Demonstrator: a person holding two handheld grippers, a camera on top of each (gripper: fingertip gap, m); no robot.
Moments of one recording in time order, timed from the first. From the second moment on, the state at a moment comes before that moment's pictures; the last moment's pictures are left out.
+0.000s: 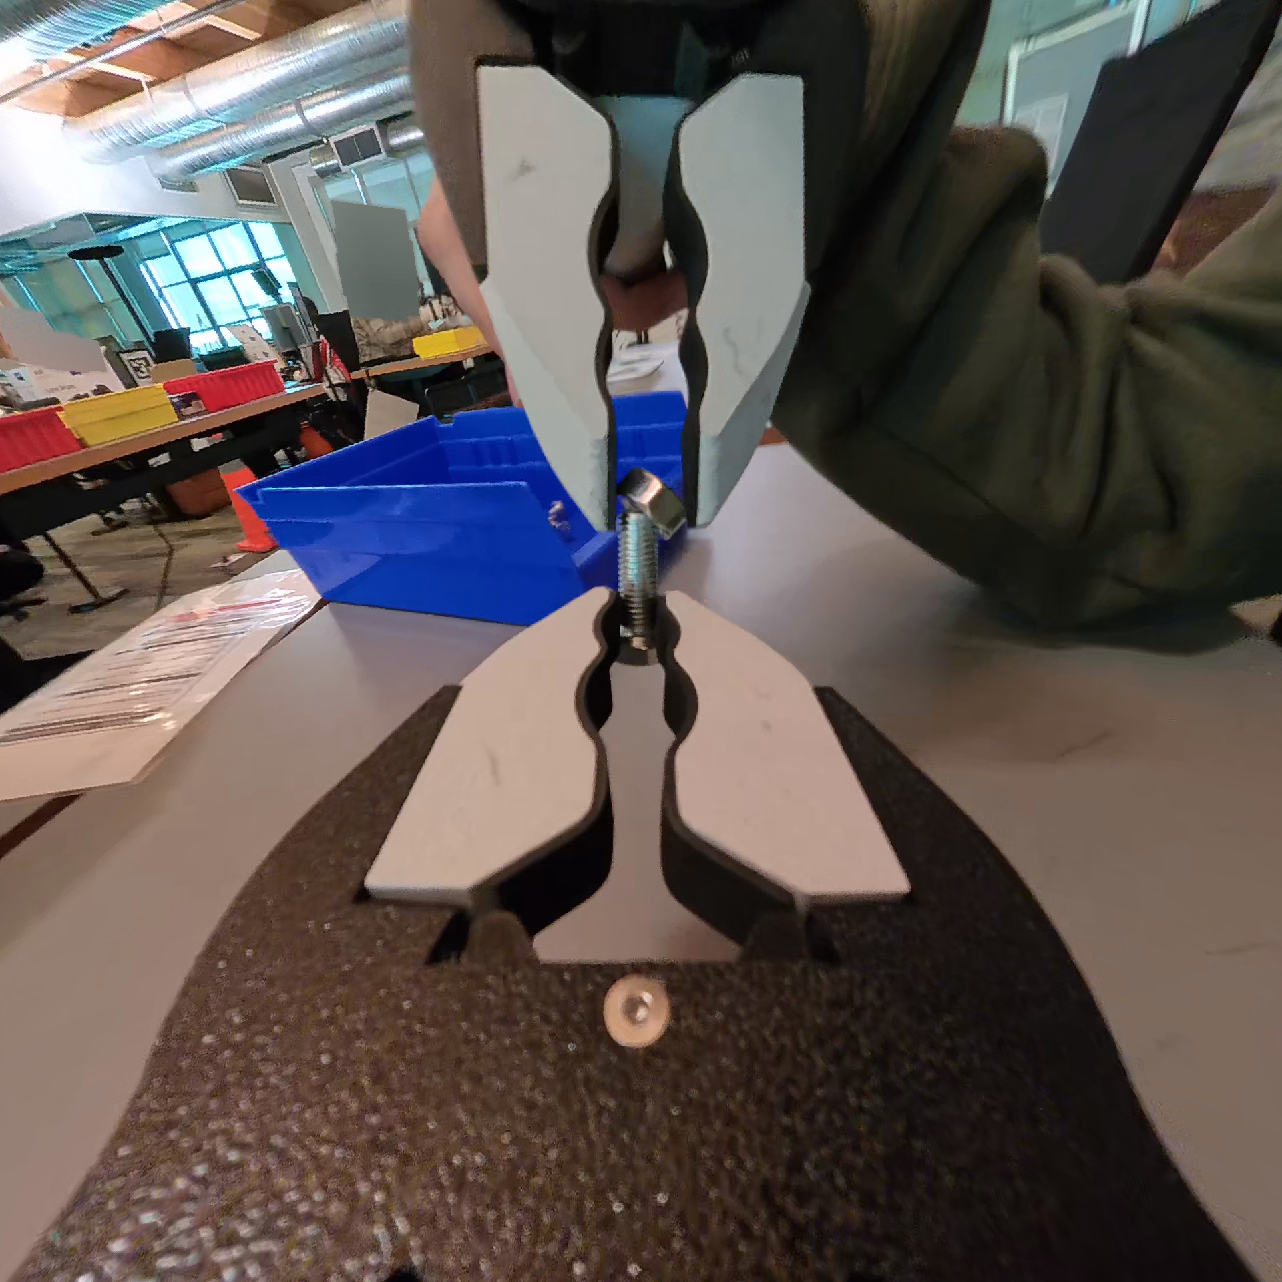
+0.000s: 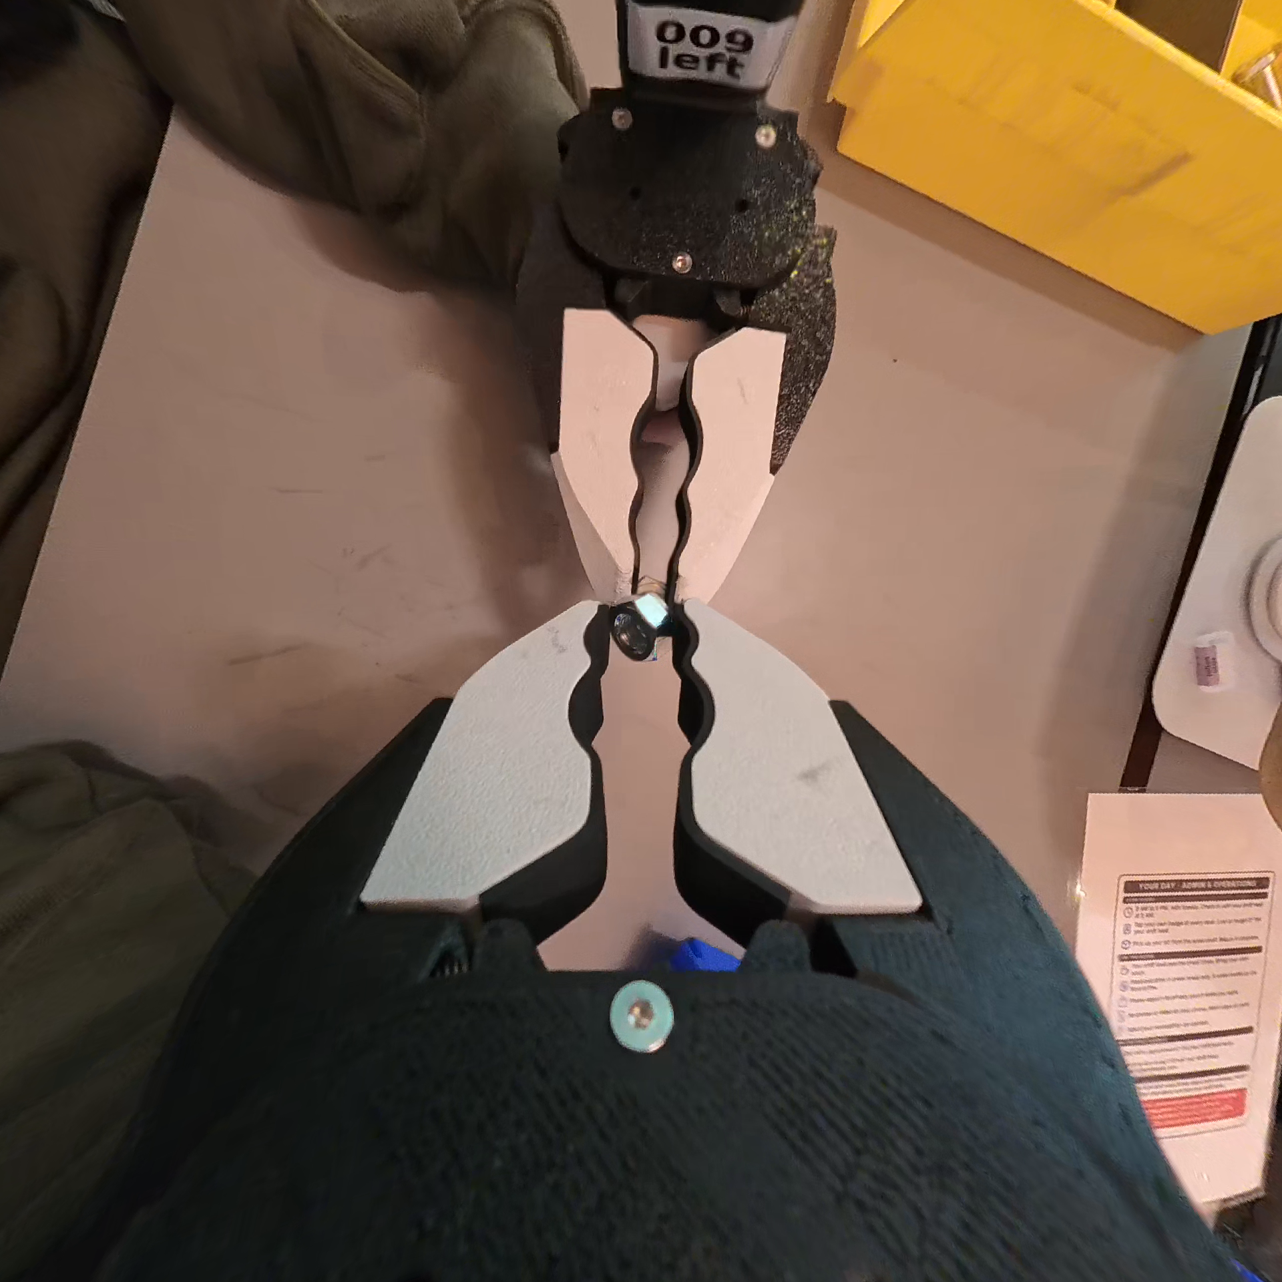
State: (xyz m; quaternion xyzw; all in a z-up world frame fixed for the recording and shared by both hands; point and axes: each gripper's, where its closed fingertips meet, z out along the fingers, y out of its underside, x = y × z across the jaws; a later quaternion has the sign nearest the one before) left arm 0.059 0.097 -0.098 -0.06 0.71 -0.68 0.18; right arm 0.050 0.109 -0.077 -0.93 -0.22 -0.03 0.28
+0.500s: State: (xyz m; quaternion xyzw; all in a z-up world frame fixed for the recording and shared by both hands) left arm 0.047 0.088 -0.101 -0.02 0.71 -0.68 0.17; right arm 0.032 0.101 -0.083 -0.91 -0.18 0.20 0.32
